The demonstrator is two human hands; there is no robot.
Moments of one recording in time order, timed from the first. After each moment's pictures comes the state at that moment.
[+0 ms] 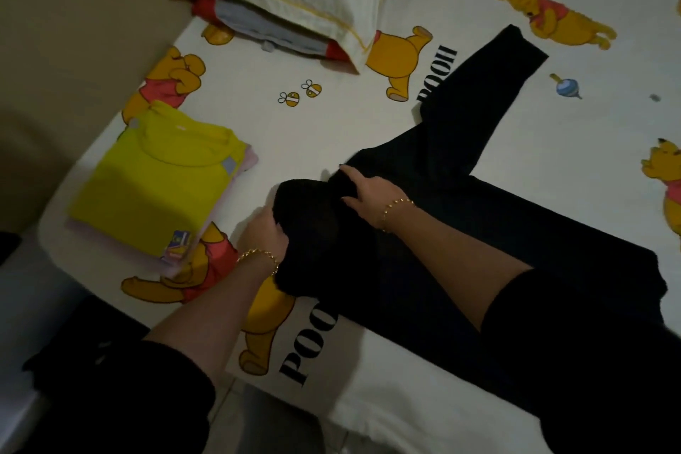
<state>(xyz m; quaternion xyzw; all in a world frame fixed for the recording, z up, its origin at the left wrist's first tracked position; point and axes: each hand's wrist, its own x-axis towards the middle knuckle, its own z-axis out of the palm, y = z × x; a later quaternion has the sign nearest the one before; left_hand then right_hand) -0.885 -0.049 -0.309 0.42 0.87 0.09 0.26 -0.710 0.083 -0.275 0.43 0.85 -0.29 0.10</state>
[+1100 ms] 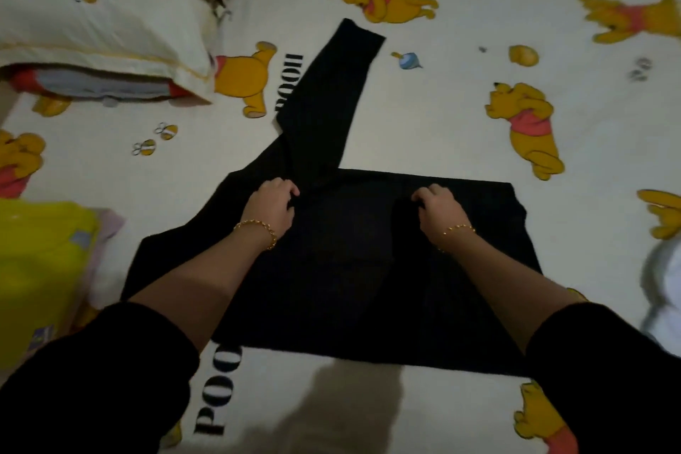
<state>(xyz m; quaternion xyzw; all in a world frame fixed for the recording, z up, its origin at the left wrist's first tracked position) -0.706 0.085 -0.280 0.73 0.65 0.03 0.21 -0.398 0.074 -0.297 0.70 0.69 -0.20 0.02</state>
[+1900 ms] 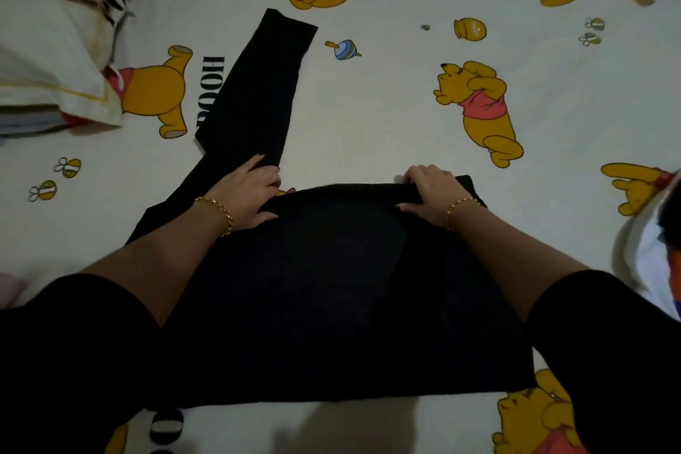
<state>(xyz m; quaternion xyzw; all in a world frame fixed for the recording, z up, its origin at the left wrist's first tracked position) -0.658 0.172 -0.292 0.93 0.31 -0.21 -0.06 -0.305 0.120 -0.308 0.63 0.75 -0.19 0.08</state>
